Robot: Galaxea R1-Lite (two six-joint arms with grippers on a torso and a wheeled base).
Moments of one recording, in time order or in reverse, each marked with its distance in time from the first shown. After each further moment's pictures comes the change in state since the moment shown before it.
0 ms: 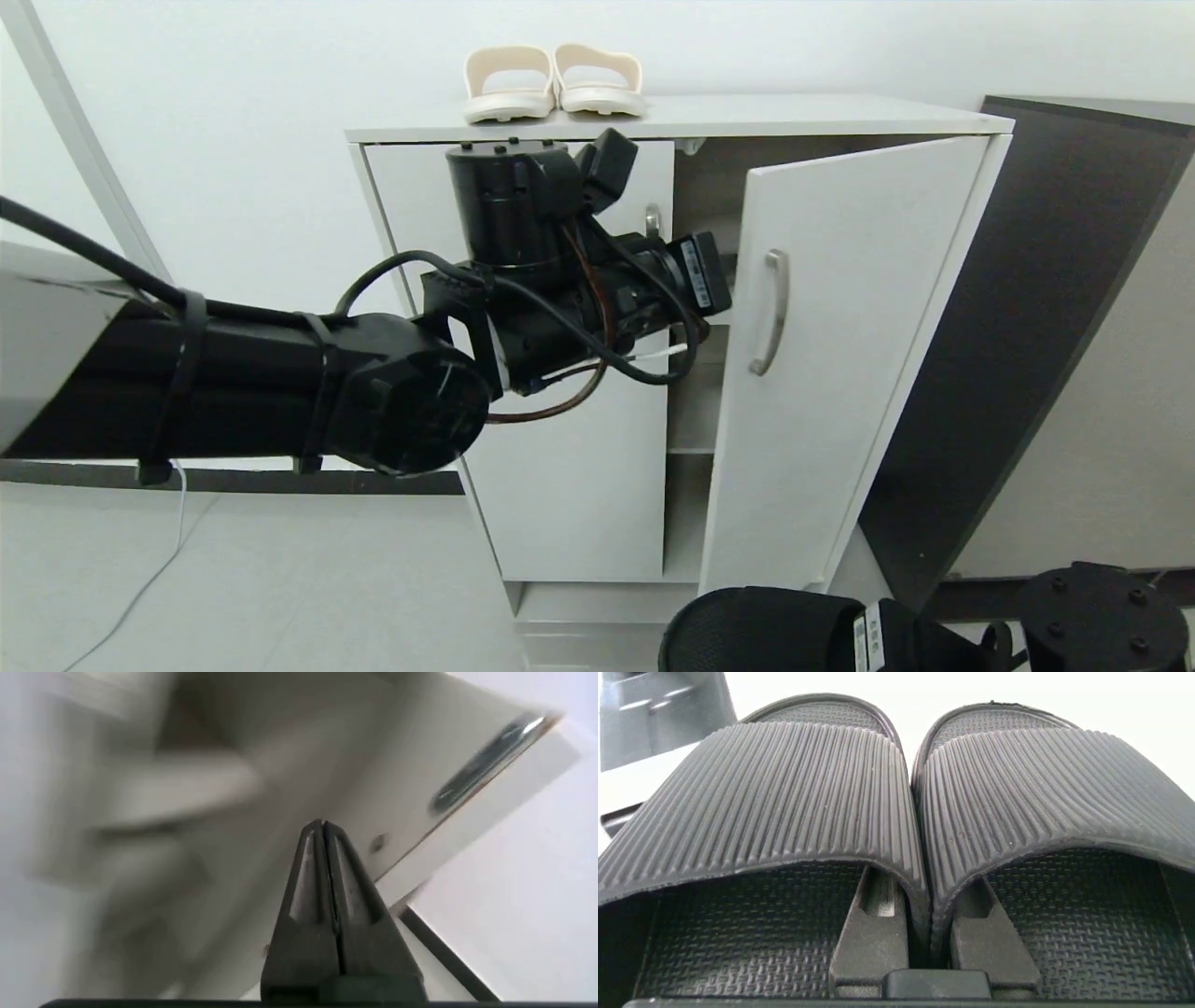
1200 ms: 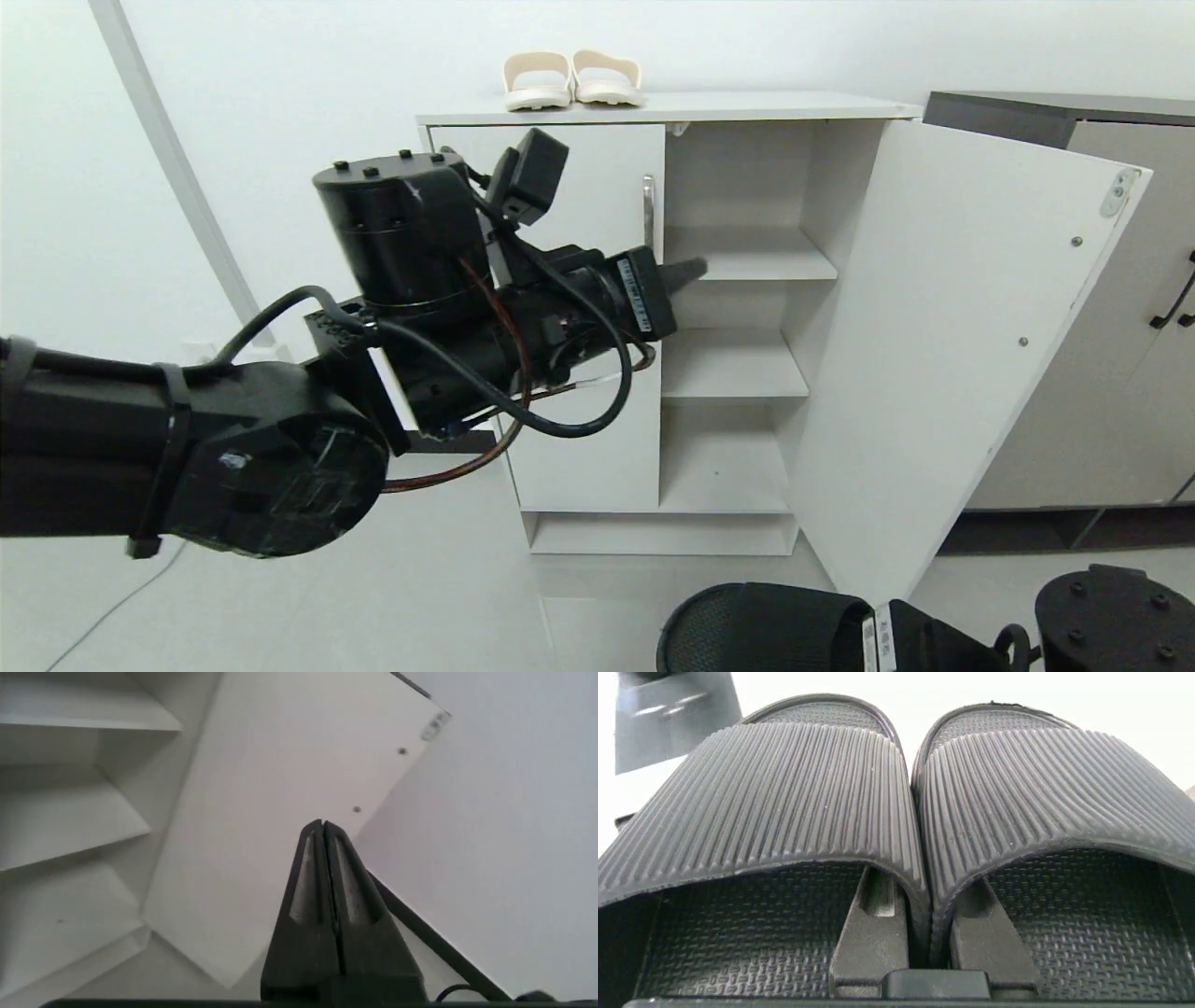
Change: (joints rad) left arm 0.040 -0.158 0.262 -0.159 0.004 0.022; right arm 0.011 -0.020 -0.011 -0.001 -0.032 0.013
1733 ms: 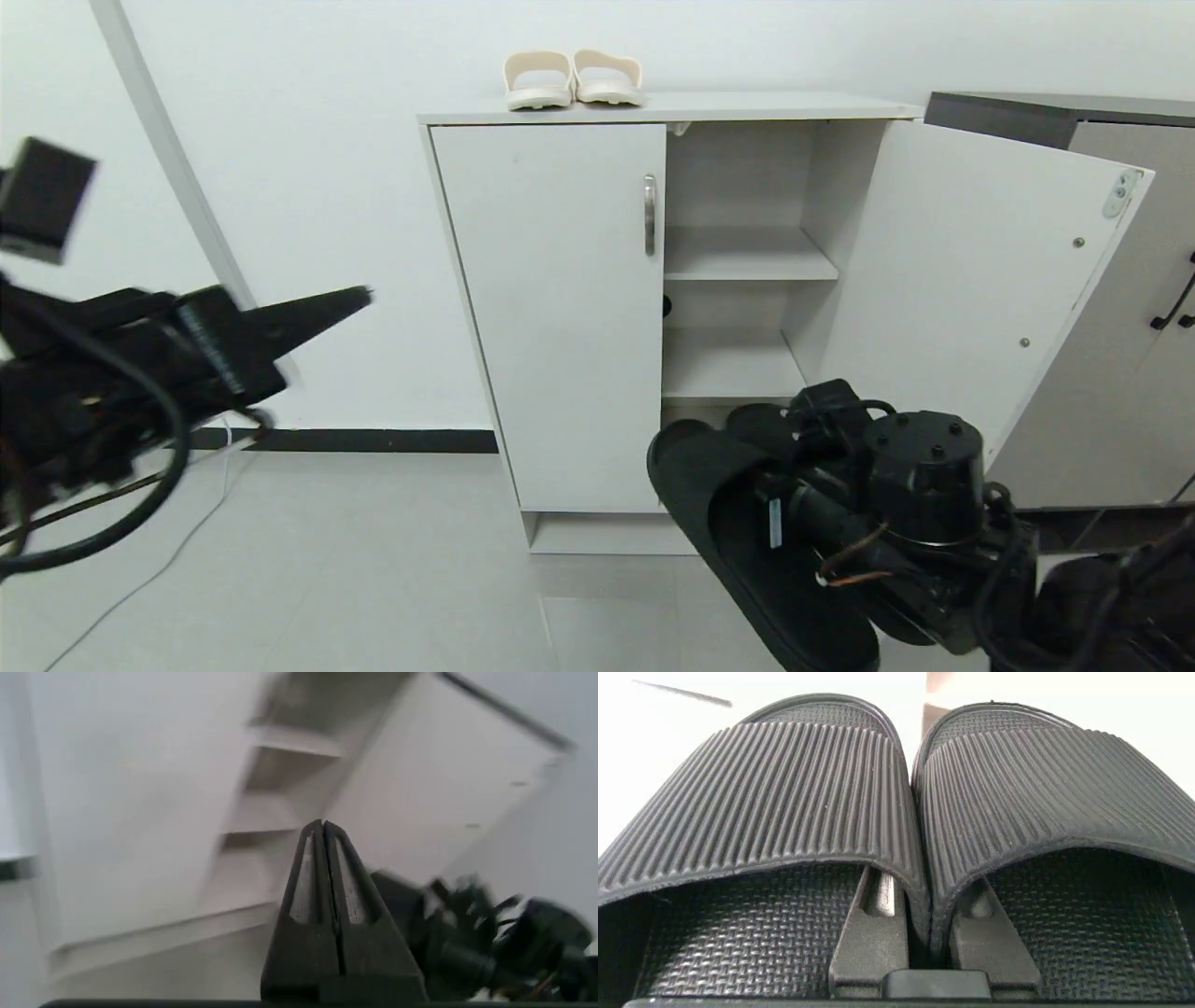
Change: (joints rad) left arm 0.371 -0.598 0.410 0.282 0.084 0.101; right arm -0.143 0.272 -0.427 0.006 -0.631 0.268
